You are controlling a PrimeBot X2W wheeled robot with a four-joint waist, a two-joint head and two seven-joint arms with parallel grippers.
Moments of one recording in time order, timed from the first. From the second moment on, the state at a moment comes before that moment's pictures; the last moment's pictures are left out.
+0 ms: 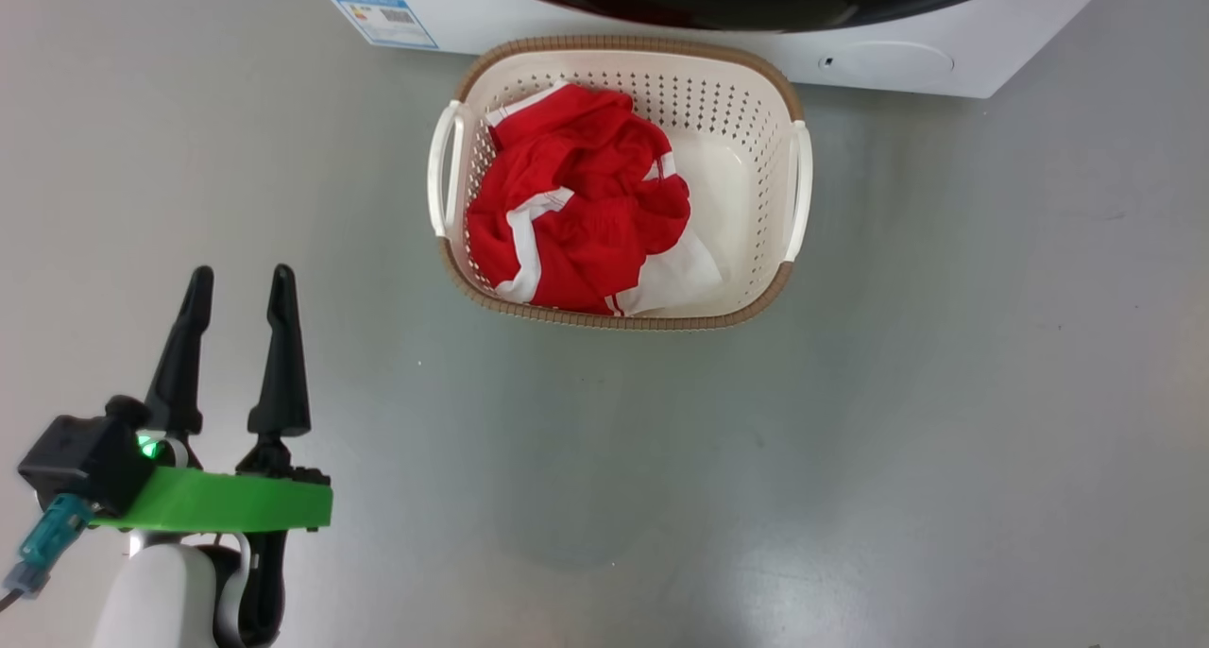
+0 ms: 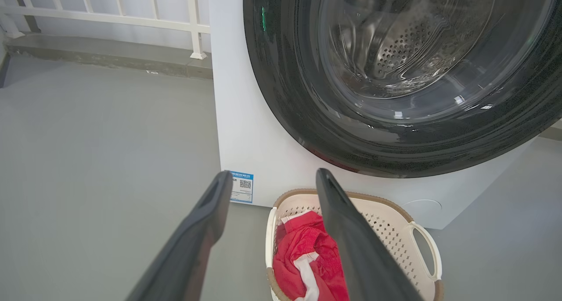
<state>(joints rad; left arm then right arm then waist) -0.30 0.09 -0.07 0.12 -0.36 -0.13 -0.25 -1.33 -0.44 0.01 0.82 1.40 0.13 0.55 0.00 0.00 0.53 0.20</state>
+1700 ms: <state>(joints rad) -0.18 0.11 -0.05 0.17 -0.34 -0.13 -0.25 -0.93 -0.36 -0.01 0.68 1.55 0.13 0.72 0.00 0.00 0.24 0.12</state>
